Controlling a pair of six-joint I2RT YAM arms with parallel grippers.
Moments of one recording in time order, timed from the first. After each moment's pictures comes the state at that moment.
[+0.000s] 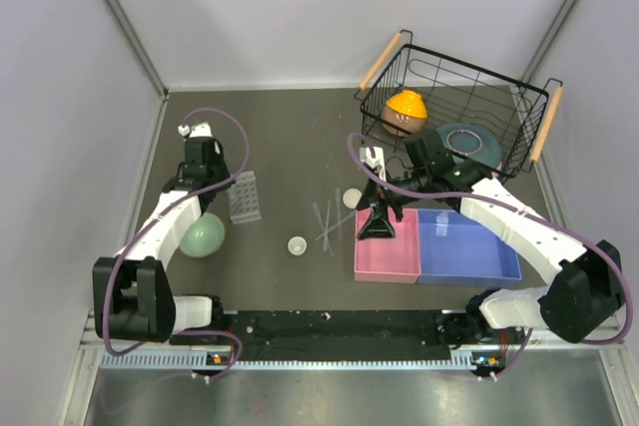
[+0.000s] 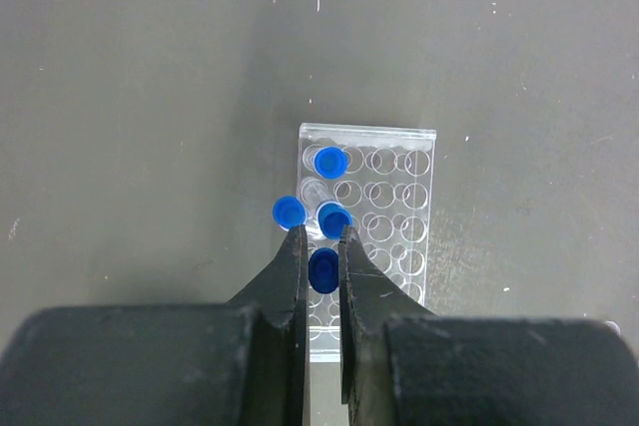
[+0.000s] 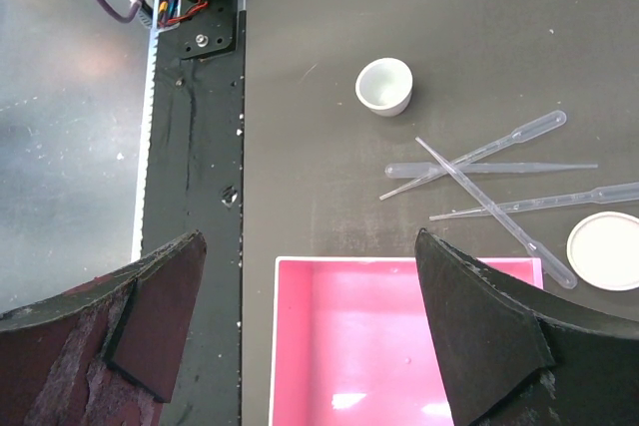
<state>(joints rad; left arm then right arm) -0.06 1.28 0.84 -0.27 -0.15 -0.33 0.57 1.29 1.06 -0.60 -0.95 -0.40</state>
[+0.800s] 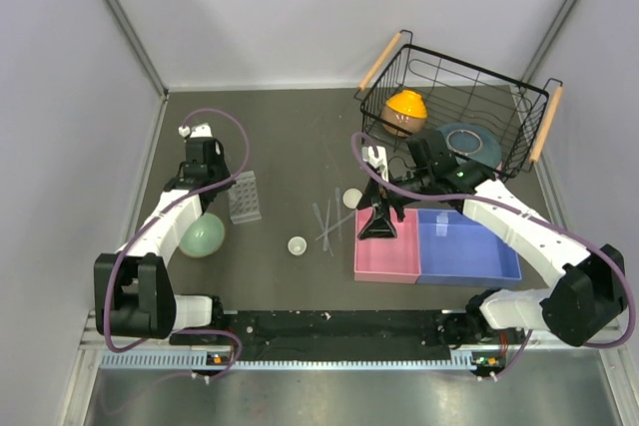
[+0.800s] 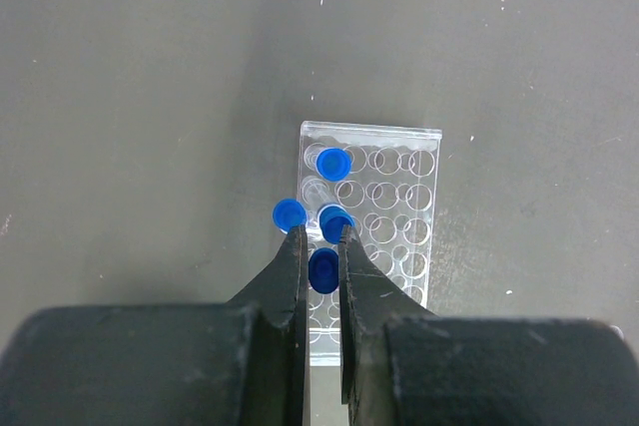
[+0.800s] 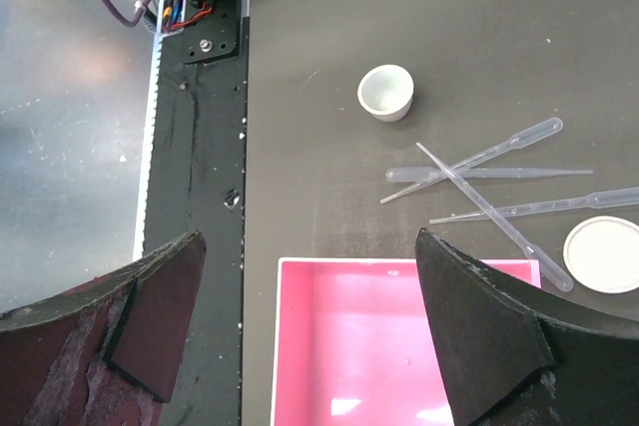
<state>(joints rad) -0.06 1.30 0.84 -0.26 -0.15 -0.34 0.56 1.28 1.05 -0.59 -0.96 -0.40</state>
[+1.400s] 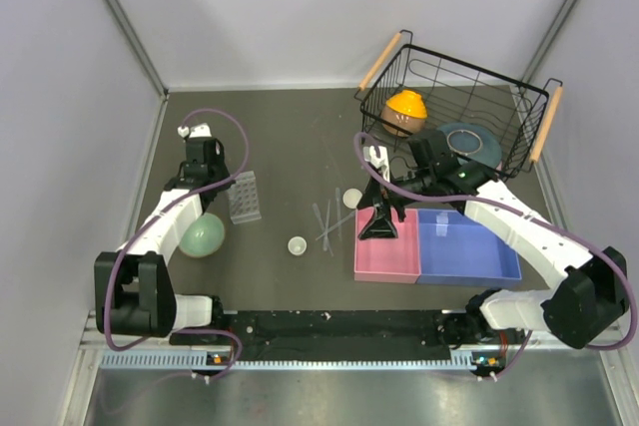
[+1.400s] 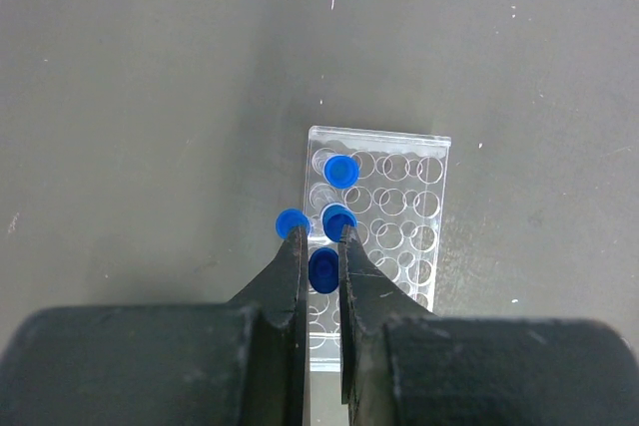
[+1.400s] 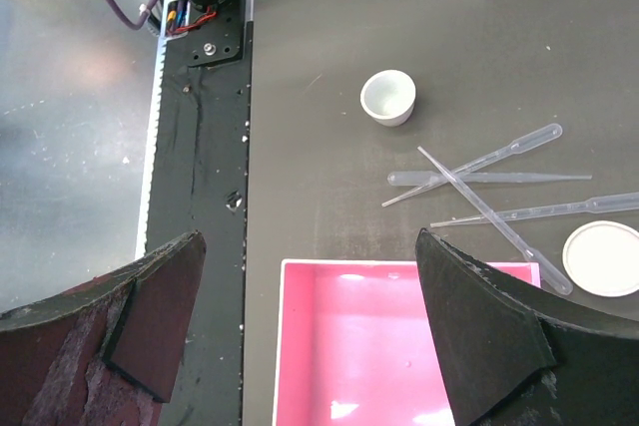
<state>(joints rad) -0.06 1.31 0.84 -0.26 -0.17 -0.35 0.56 1.27 1.05 -0.59 -0.97 -0.40</state>
